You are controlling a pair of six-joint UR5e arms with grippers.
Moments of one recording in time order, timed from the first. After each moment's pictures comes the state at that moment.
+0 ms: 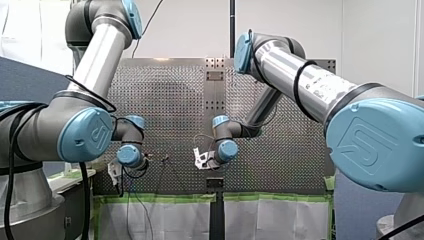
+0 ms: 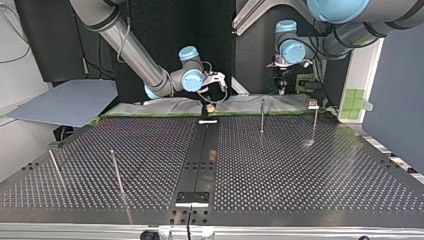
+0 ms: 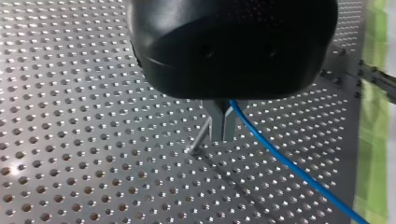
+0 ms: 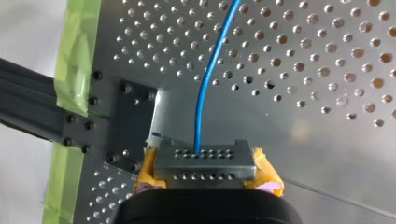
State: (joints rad) left arm -0.04 -2.15 -2.21 -2.23 -1.70 -1.96; right arm 2.31 -0.54 1.19 -0.23 1.62 1.46
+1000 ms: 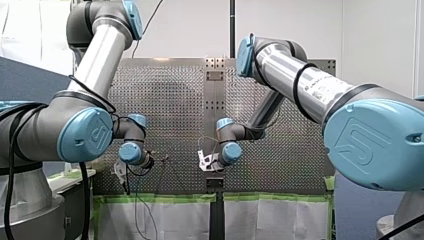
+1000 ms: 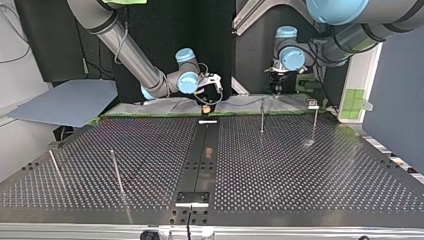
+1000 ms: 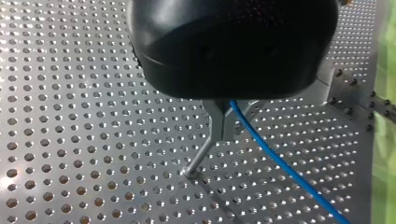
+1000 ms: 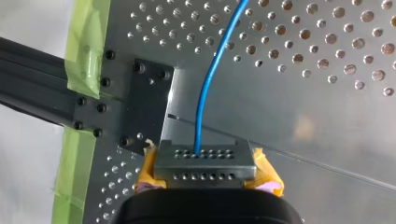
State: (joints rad) left arm -0.04 -2.16 -2.14 -2.29 -1.61 -2.03; right arm 2.28 -0.53 1.19 -0.23 1.61 1.46
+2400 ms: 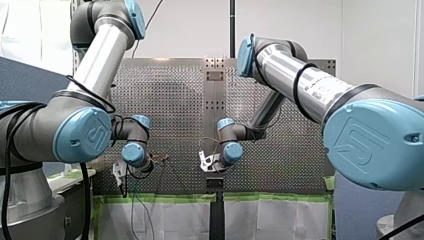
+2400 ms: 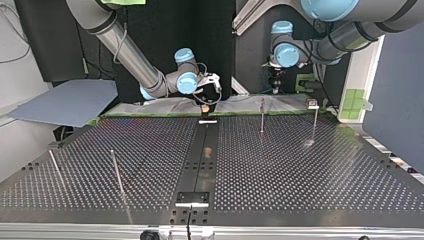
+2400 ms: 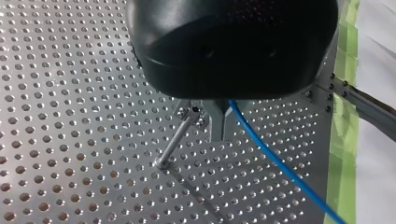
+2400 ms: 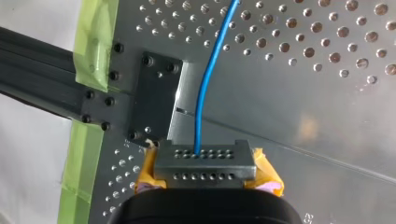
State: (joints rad) left arm -0.09 -2.17 -2.16 -2.32 -1.71 -1.96; right arm 2.27 -0.53 1.19 -0.22 1.61 1.45
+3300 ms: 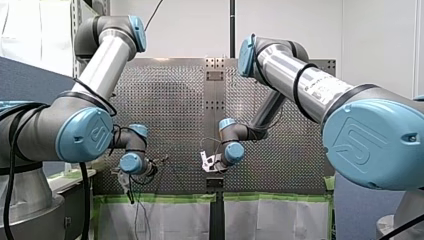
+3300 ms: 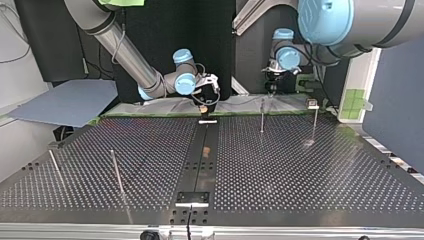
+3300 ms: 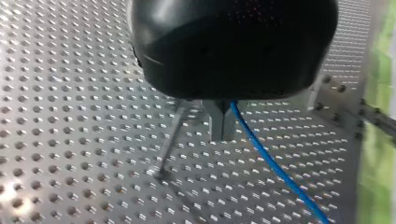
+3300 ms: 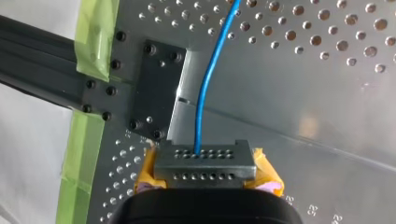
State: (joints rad) left arm -0.04 -2.27 -2.12 -2.18 -1.56 -2.07; right arm 2.26 -0.53 1.19 -0.22 1.61 1.43
